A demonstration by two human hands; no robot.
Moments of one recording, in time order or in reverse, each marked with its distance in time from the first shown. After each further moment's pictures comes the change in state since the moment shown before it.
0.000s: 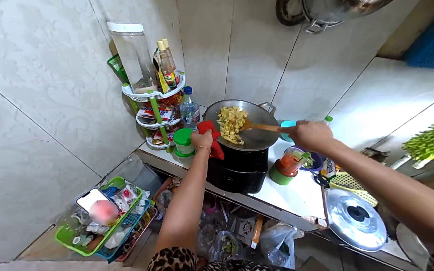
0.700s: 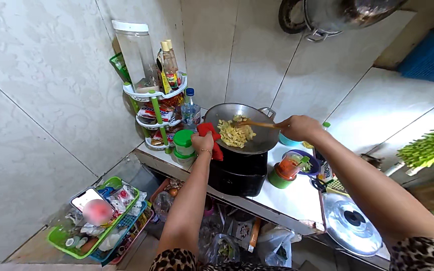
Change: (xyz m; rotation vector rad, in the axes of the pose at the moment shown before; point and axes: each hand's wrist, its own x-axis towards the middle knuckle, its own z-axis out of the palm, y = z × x) left_hand 0.002 0.000 0.003 -0.052 0.066 -0.024; right_hand 0.043 -0.022 -0.032 0.181 -0.124 0.159
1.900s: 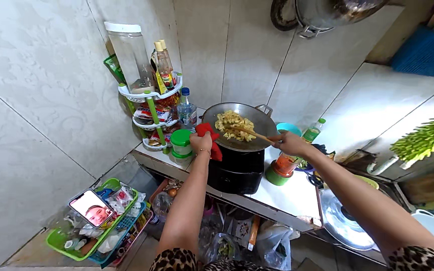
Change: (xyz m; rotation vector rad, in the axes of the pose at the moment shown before) left_hand -0.006 -0.006 0.005 -0.023 -0.021 0.011; right_hand -0.010 0.032 0.067 0.379 -0.042 -0.107
